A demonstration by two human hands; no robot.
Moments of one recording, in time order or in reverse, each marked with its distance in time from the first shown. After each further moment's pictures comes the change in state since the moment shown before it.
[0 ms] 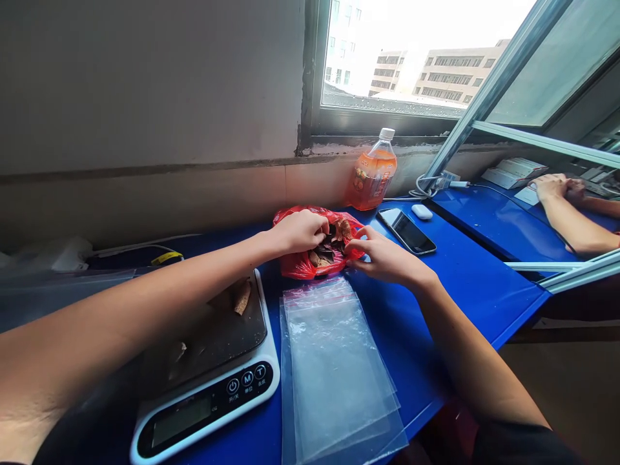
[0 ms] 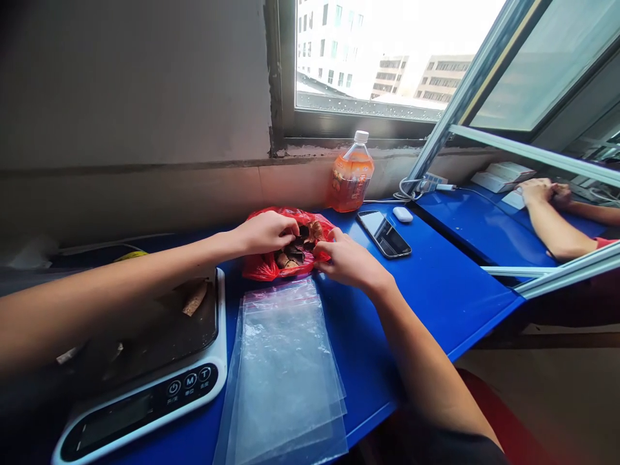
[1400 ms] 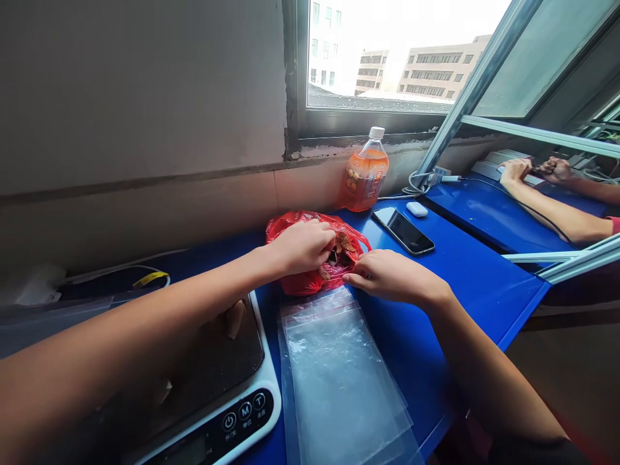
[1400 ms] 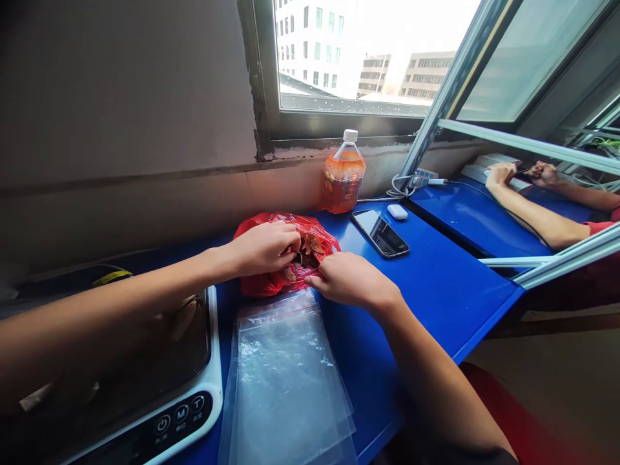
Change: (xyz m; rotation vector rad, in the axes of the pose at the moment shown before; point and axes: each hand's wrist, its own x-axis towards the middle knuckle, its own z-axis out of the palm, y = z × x) left_hand -0.003 0.016 0.000 0.189 -0.024 0.210; right_hand -0.009 -0.028 -0.014 -0.202 -0.224 0.093
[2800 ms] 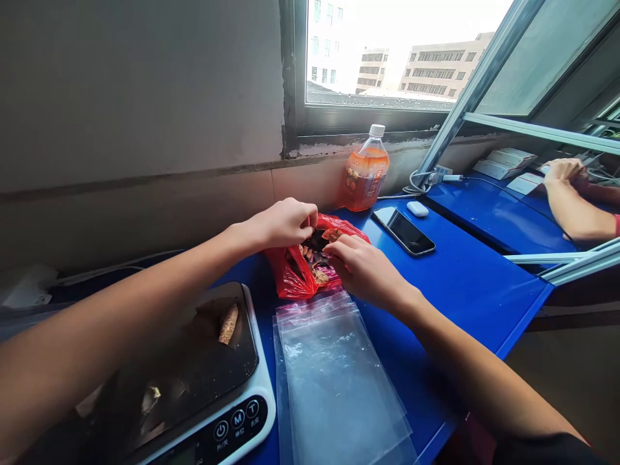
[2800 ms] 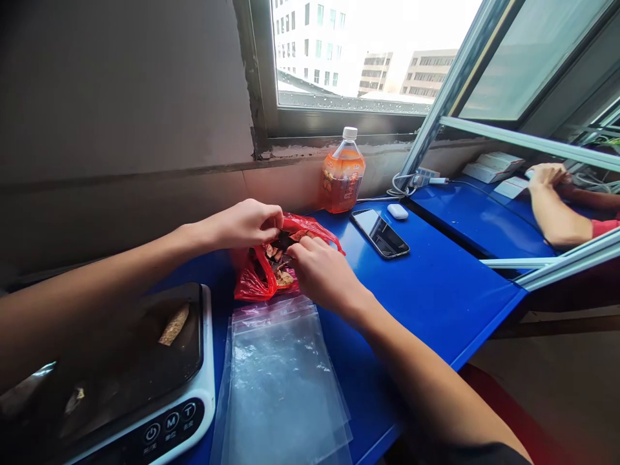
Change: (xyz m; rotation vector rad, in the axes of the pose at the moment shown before) left_hand 0.003 -0.039 -0.021 -0.206 0.006 -0.131; right_hand 0.024 -0.013 0.026 0.146 0.506 -0.105
